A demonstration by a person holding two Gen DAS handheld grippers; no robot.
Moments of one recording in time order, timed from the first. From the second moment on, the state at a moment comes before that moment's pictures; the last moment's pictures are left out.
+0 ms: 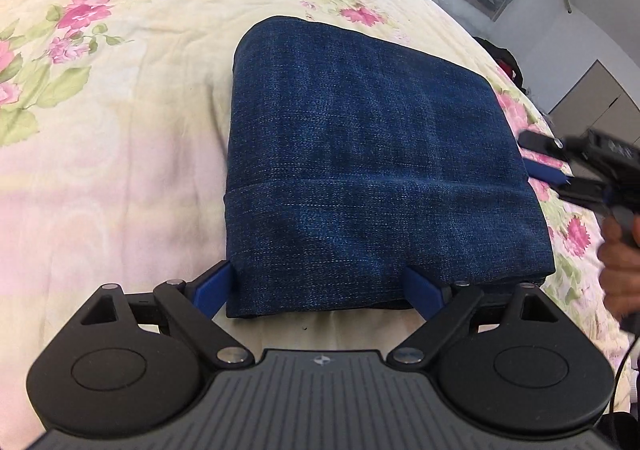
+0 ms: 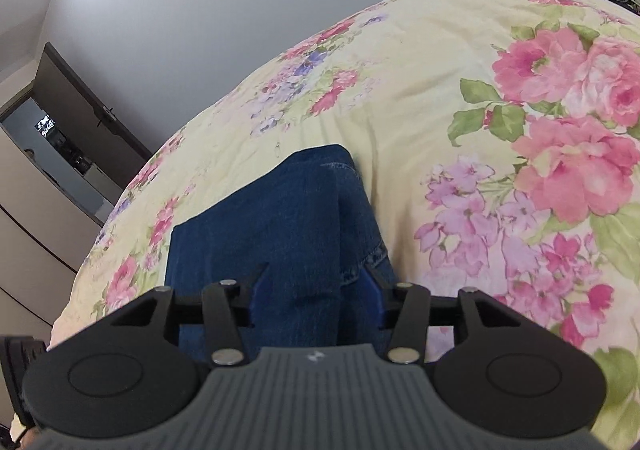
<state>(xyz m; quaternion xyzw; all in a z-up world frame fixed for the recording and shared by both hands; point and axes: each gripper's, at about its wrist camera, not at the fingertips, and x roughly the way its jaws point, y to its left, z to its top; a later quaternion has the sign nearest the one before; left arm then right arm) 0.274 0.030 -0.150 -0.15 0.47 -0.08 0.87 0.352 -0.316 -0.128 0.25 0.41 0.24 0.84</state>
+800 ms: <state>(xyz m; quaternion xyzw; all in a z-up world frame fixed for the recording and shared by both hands) 0.270 0.046 -0.143 -0.18 0.47 -0.08 0.86 0.410 -0.293 -0.138 0.19 0.41 0.23 0.86</state>
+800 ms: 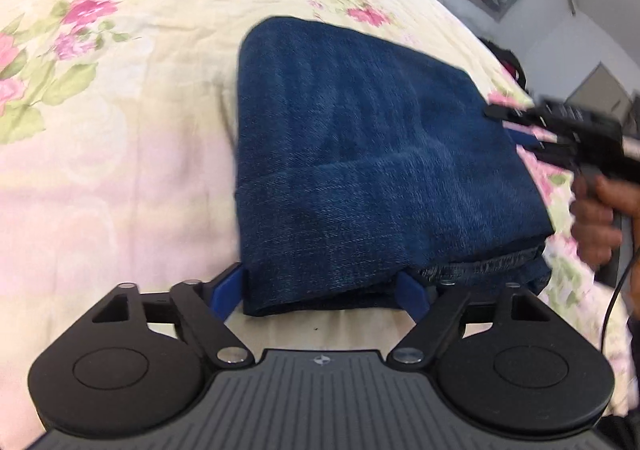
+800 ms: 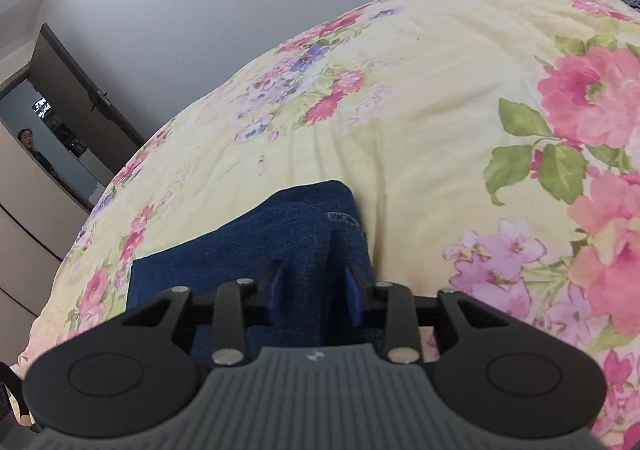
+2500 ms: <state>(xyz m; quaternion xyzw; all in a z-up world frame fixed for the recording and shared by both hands) 0.257 0.052 -0.158 -0.11 0.42 -0.12 0.89 0.466 -0.024 -0.072 -0.24 0.48 0.43 0.73</state>
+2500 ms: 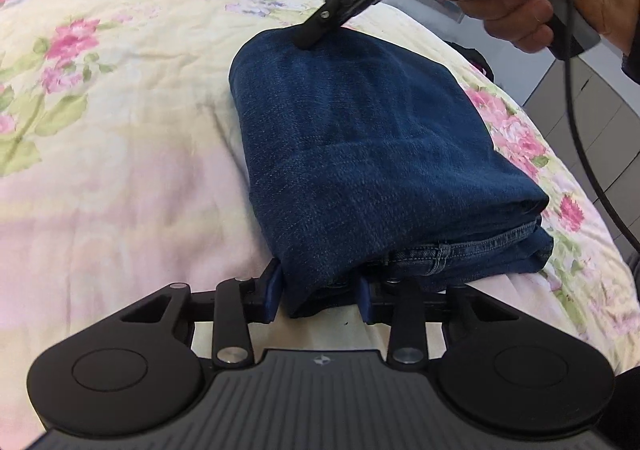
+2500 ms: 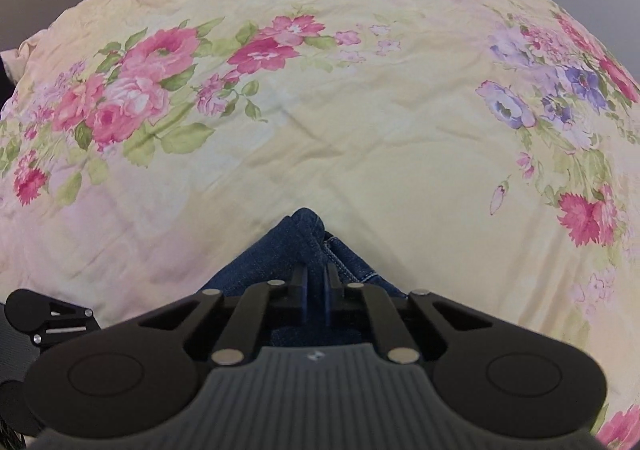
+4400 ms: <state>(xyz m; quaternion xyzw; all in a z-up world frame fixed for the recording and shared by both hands) 0.331 0.137 -0.163 -0.38 0.43 -0.14 0.81 0.422 -0.305 -0.134 0.15 0.53 0.30 0.78</state>
